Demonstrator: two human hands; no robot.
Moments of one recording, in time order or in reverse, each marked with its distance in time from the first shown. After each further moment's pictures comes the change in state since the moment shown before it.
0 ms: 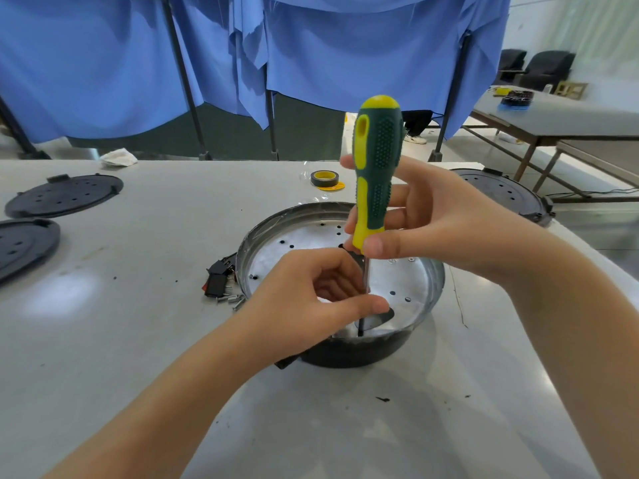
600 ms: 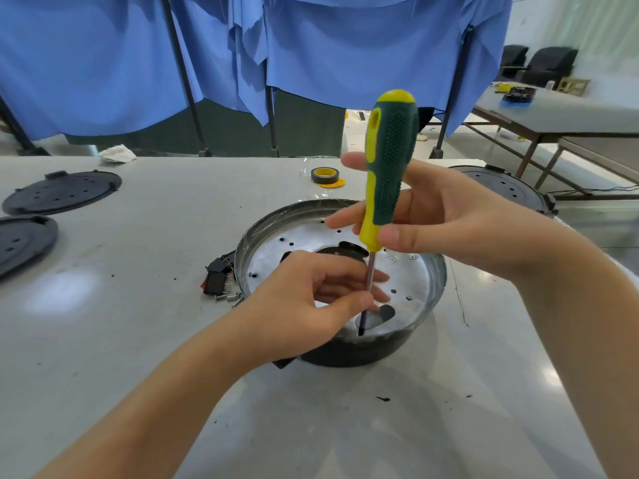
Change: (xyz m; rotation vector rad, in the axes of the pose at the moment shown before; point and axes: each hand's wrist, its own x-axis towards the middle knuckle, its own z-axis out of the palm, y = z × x) left_hand -0.002 0.000 -0.004 -0.033 -0.142 -0.013; right_hand -0.004 0.003 -0.008 -0.012 -0.124 0.007
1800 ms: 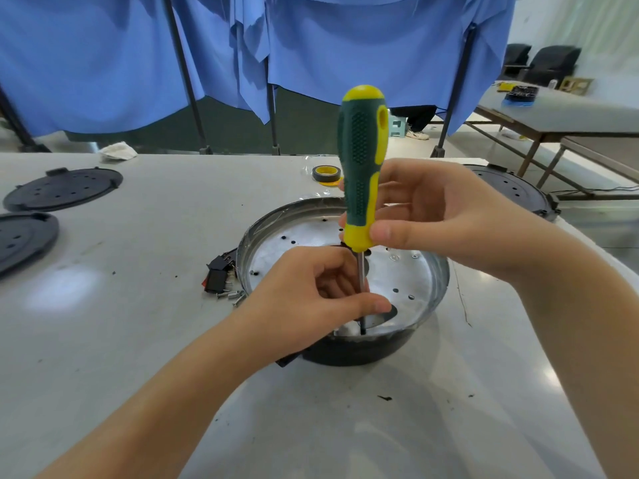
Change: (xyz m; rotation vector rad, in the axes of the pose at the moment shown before) left_hand 0.002 -0.002 0.003 0.050 0.154 -0.014; right_hand 0.005 -0.002 0.008 -0.003 0.105 -0.041
